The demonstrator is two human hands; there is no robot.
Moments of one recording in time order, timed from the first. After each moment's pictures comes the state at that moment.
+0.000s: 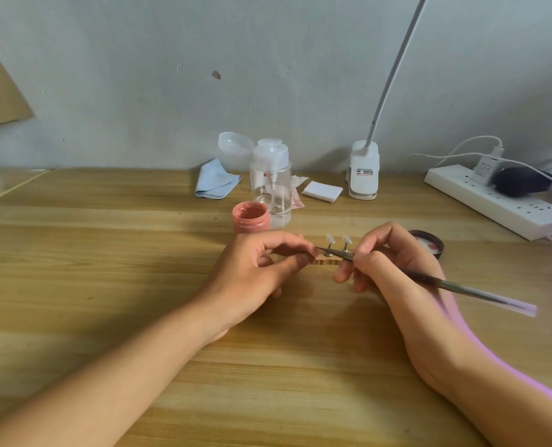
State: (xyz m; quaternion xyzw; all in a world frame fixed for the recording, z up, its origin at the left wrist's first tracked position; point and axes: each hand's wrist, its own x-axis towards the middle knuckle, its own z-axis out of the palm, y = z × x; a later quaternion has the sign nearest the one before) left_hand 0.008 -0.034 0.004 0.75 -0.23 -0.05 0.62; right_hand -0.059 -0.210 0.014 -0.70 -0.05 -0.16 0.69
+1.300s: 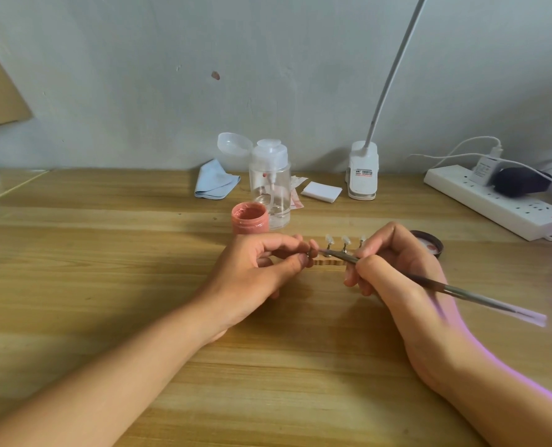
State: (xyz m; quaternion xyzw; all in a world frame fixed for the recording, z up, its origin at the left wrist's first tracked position) left_hand 0.010 -0.034 0.000 0.74 -0.22 -0.06 0.63; right_hand -0.061 -0.208 0.022 -0.70 -0.05 -0.17 0.70
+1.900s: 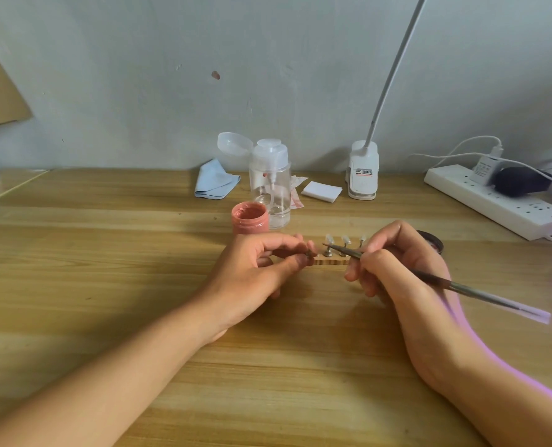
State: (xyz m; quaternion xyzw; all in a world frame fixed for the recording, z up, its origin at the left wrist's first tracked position) left_hand 0.008 -0.035 0.003 0.75 -0.20 -0.05 0.63; right_hand -0.060 -0.210 0.017 -0.67 -0.05 -0.17 0.72
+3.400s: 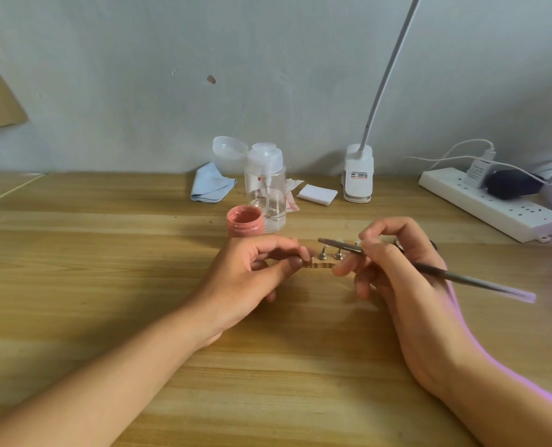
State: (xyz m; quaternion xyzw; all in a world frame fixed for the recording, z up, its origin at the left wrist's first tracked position) left_hand 0.005 -0.034 0.007 0.74 -0.23 -0.05 0.63; right_hand -0.063 -0.212 0.016 -0.65 -0.04 -0.18 0.74
